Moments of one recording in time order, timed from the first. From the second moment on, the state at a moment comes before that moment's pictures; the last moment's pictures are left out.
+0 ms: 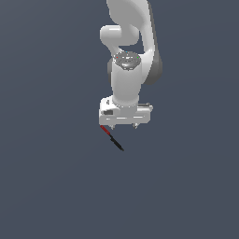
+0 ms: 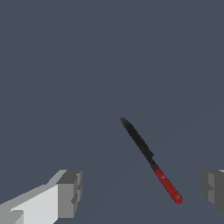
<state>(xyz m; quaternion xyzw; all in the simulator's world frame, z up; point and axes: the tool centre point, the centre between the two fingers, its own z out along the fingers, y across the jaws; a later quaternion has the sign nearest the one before) 0.001 0.020 0.176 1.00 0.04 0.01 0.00</state>
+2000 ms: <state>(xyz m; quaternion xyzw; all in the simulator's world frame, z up) -0.025 -0.026 0.101 0.98 0.22 0.00 0.00</state>
